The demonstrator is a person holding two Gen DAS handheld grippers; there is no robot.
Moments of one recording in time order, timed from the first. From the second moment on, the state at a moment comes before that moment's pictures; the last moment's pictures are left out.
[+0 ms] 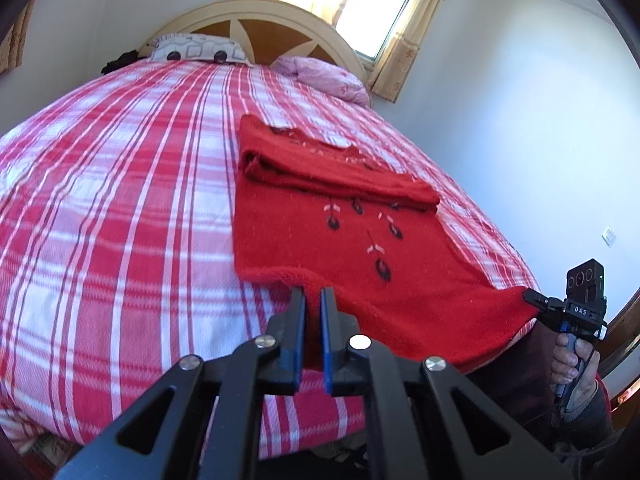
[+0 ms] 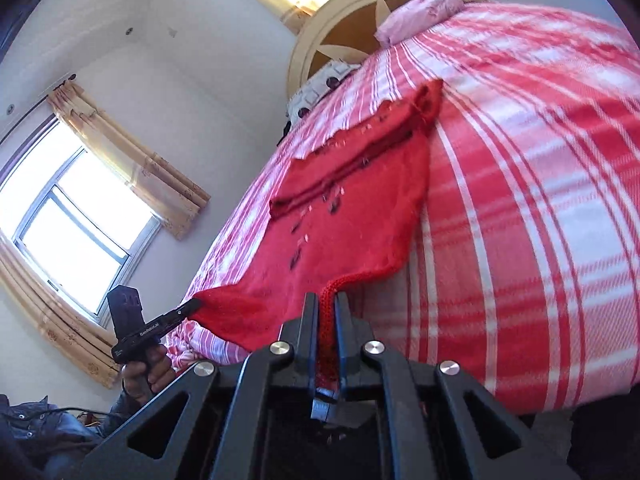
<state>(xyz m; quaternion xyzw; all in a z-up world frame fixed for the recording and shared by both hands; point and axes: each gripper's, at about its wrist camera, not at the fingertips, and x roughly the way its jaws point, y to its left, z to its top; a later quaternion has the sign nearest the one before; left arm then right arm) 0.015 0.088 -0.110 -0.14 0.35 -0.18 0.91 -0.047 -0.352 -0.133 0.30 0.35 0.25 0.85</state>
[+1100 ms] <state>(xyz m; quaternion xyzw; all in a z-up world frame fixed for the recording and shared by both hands) 0.248 0.072 -0.041 -0.14 0.31 -0.16 0.93 0.200 -0.387 -0.034 0.28 0.29 0.21 0.89</state>
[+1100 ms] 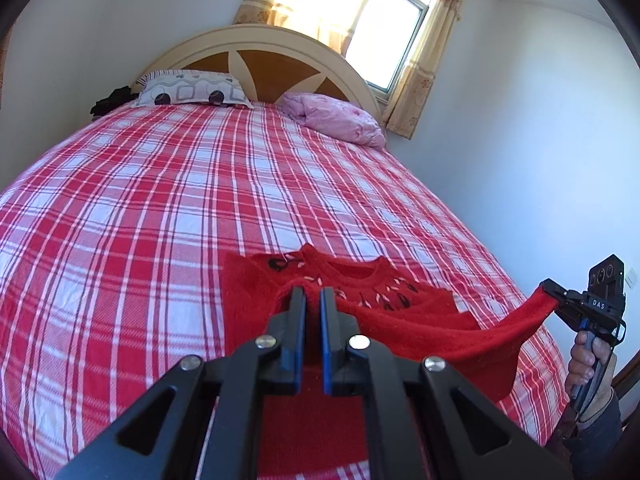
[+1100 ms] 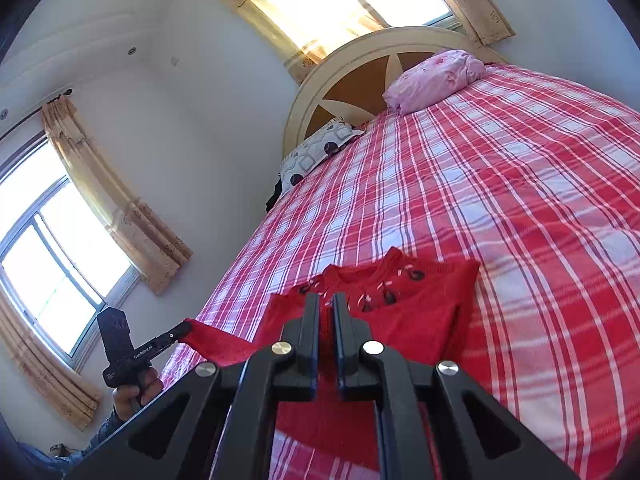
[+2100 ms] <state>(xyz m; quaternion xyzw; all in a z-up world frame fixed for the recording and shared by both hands) 0.389 0.063 -0.126 -0.12 0.39 -0.08 0.91 0.413 -0.414 -0.148 0.27 0.40 0.11 0.87</state>
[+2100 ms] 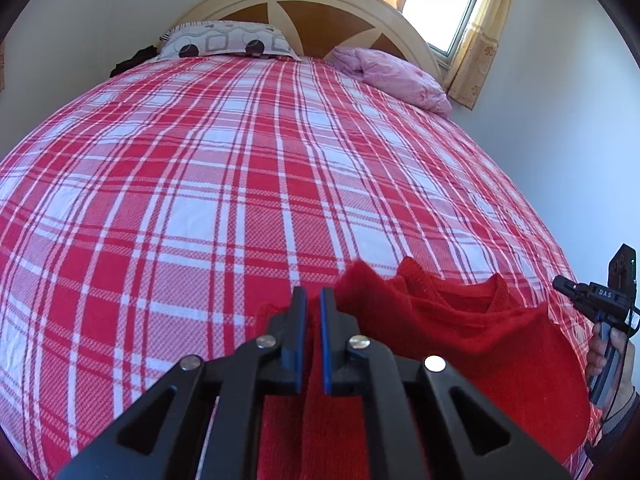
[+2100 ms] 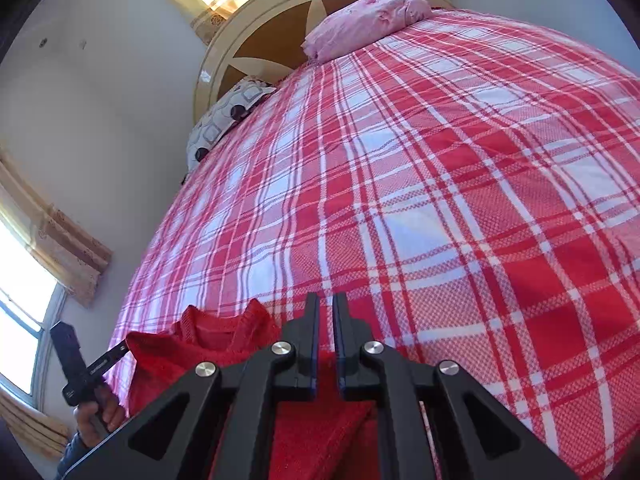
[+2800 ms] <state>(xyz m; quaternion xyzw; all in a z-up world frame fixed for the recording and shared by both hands) 0.283 0.071 -0.142 -0.06 0.37 -0.04 0.92 0.287 -0.379 -0.128 0.22 0.41 0.13 0.88</state>
